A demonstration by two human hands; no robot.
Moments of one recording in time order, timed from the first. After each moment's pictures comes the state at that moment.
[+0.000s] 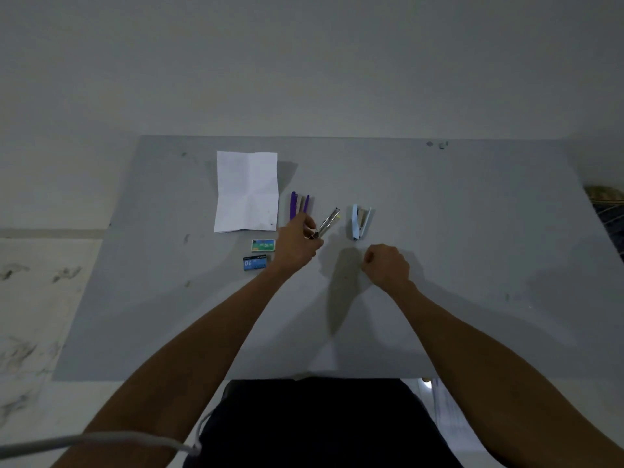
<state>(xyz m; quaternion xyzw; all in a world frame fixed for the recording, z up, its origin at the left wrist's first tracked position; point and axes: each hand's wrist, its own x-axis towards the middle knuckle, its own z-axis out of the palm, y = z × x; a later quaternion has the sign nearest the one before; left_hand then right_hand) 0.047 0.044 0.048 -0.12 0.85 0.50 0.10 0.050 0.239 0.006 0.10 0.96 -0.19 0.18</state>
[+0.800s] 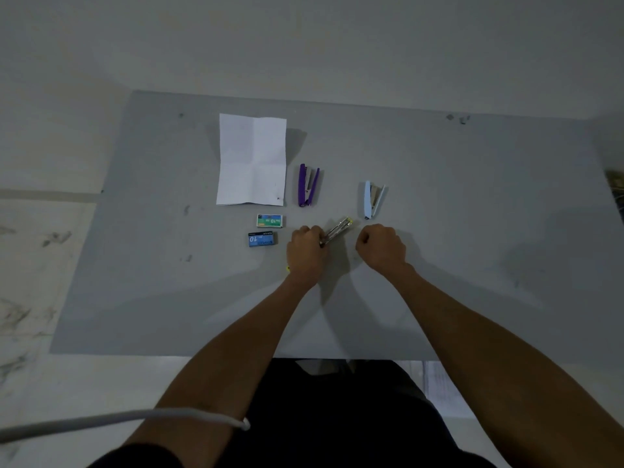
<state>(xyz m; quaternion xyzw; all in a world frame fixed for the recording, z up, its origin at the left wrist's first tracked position) 0.077 0.058 -0.025 -0.12 0.94 0.31 0.07 0.050 0.207 0.002 0.08 0.96 -0.18 0.18</state>
